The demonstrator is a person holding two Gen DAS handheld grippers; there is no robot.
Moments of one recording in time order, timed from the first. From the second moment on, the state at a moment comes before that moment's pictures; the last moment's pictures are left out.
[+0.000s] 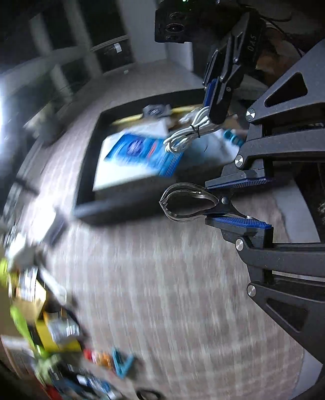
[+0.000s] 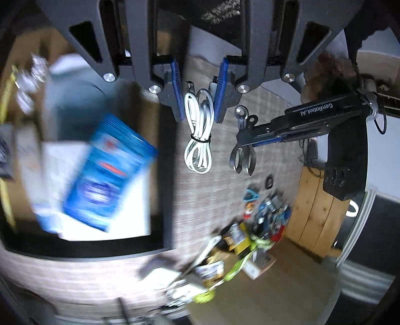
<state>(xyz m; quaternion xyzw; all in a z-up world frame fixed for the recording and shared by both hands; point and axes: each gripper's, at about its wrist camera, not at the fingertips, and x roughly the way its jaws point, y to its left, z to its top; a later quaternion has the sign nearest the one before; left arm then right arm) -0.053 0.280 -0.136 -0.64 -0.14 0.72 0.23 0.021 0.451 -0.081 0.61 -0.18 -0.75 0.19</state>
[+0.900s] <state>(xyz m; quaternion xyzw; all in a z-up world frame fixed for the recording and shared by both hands) -0.022 0.344 -0.137 -0.65 -0.05 0.70 0.28 0.077 0.525 -0.091 0.60 -0.19 -0.77 0.08</state>
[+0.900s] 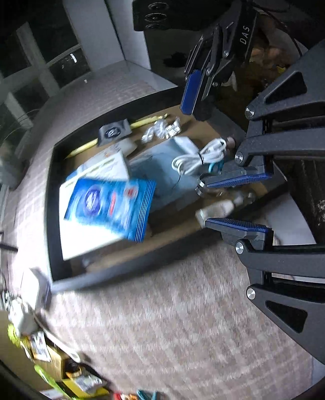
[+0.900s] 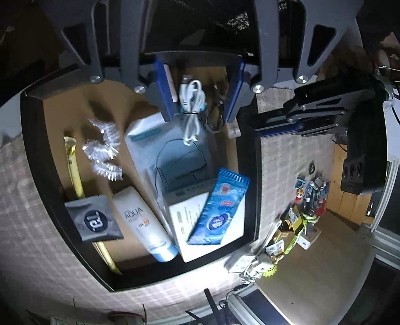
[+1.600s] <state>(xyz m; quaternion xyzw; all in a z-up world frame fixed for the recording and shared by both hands) -0.124 0.064 -0.176 -0.65 -0.10 0.75 0.06 -0.041 0.298 -0.088 0.56 0.03 -0.79 0.23</state>
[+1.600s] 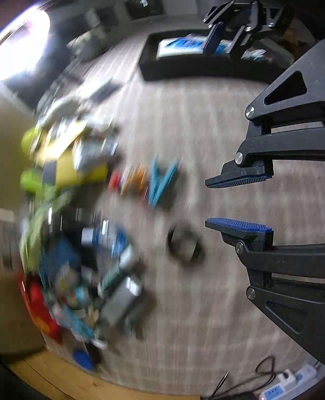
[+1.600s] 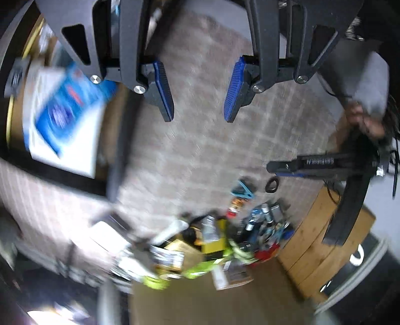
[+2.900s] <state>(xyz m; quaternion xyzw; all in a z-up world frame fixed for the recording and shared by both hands) -0.123 0.020 -0.217 -0.64 -0.12 0.76 0.02 -0.110 0.152 -0.166 0.59 0.12 -0.74 0.29</state>
